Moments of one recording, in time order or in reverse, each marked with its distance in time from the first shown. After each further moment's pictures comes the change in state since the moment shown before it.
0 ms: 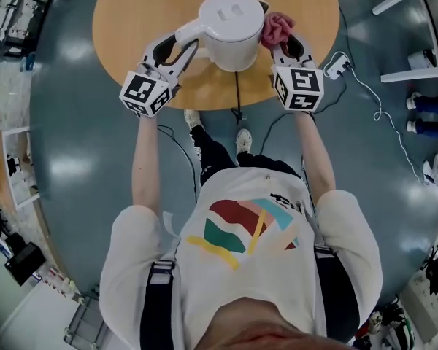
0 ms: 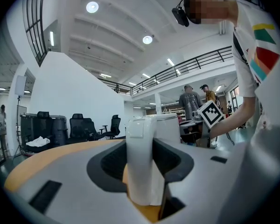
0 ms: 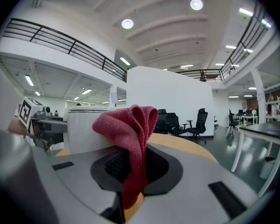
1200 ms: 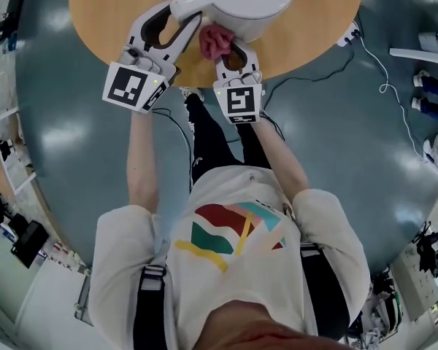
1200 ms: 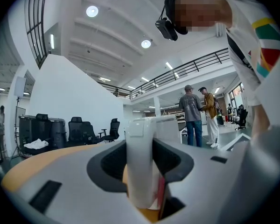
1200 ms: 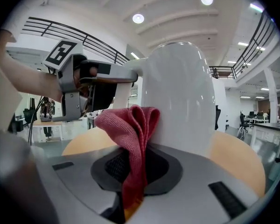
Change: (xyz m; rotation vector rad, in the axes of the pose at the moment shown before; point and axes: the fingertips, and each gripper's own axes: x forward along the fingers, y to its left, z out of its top) left arm -0.001 0.001 0.006 0.015 -0.050 -0.017; right arm 0.023 0.170 -0.098 -0.049 0.044 0.098
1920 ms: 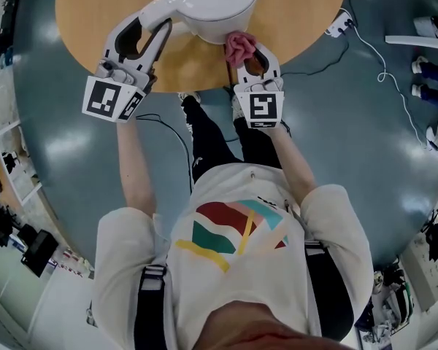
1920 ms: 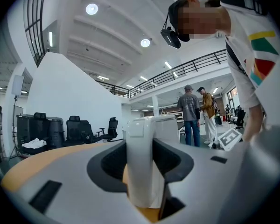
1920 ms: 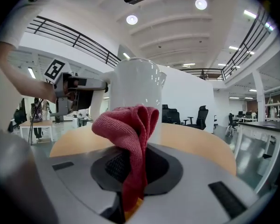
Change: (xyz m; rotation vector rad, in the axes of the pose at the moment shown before) left arm 0.002 -0.001 -0.004 -0.007 0.014 -0.023; right arm -0.053 -0.079 -0.021 0.029 -0.002 -0.108
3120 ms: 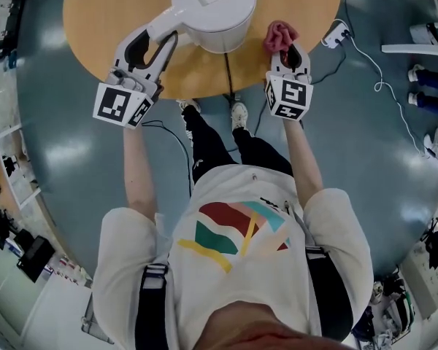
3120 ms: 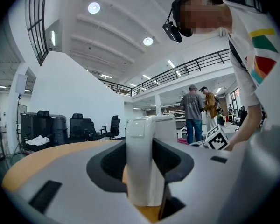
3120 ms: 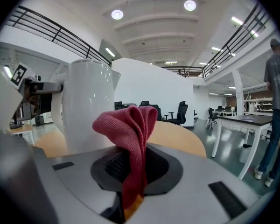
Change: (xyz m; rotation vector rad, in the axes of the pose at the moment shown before) left arm -0.004 -0.008 0.001 -0.020 0.016 0.032; right arm -0.007 -0.108 -0.001 0.093 0.050 -0.217
